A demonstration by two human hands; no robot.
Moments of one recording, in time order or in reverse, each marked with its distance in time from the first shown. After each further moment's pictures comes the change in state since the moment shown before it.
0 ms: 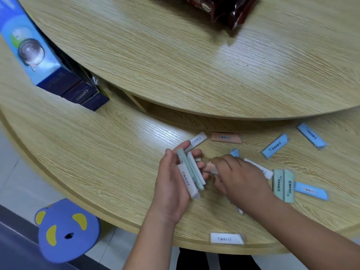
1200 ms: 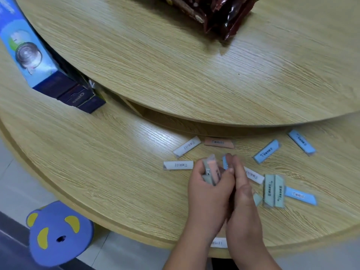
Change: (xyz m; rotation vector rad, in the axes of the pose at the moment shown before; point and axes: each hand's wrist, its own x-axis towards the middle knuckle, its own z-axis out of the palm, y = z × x) left_hand -0.022 -0.044 0.069 0.542 0.214 0.162; right_hand -0.018 -0.067 -0.064 1.493 0.154 0.904
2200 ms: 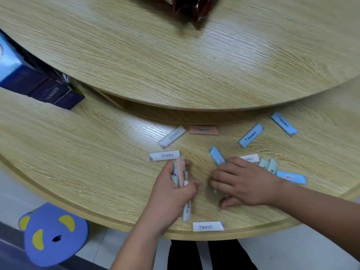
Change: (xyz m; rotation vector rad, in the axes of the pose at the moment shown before) left_hand 0.003 -0.009 -0.063 0.400 -0.217 -0.025; right_hand 0.092 0.033 -0.118 -1.553 -0.821 -1.326
